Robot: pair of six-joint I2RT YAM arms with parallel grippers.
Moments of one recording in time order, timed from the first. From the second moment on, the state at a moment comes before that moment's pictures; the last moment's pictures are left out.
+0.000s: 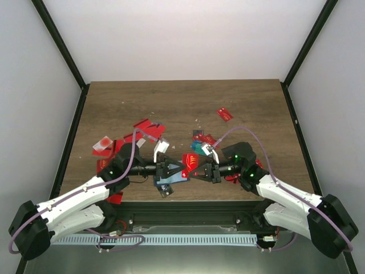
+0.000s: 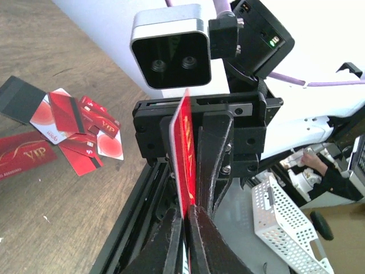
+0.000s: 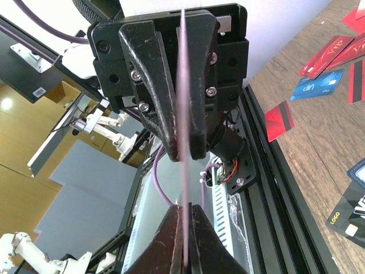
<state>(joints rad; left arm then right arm) -0.80 0.93 0.50 0.25 0.69 -0.68 0.65 1.00 0.37 0.54 -1.10 0.79</state>
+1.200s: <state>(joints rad) -0.58 0.94 0.39 -0.19 0.37 -0.77 0.68 1.36 0.56 0.09 -0.68 0.54</state>
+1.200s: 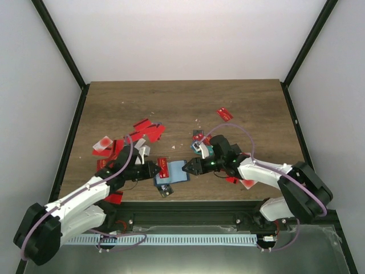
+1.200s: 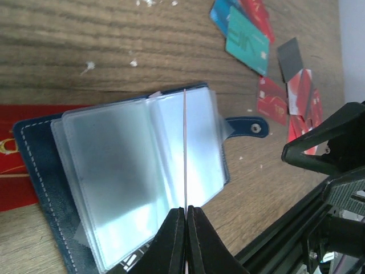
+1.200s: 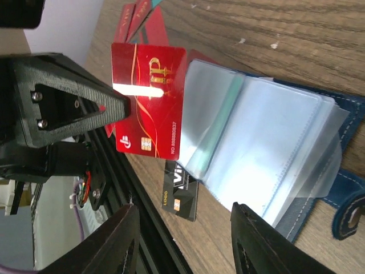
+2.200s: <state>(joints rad) -0.58 1.11 0.33 0.04 0.40 -0.86 0.70 1.58 0.58 0.14 -0.47 0.56</state>
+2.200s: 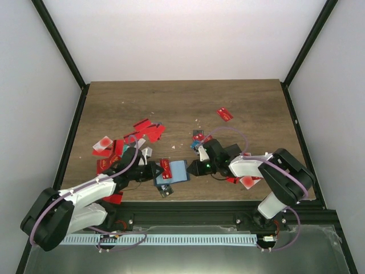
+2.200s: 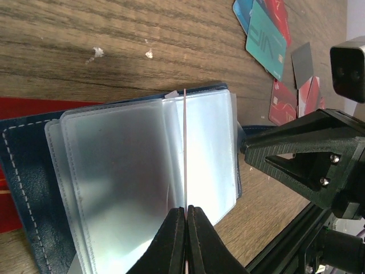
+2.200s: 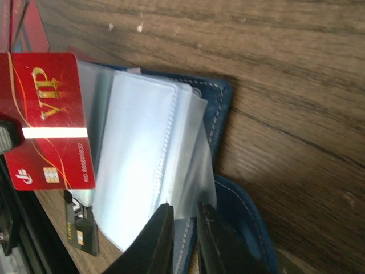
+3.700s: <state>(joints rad) -0.58 1.16 0.23 0.24 0.44 -0.97 0.75 1.59 0.53 0.20 -0.46 0.62</state>
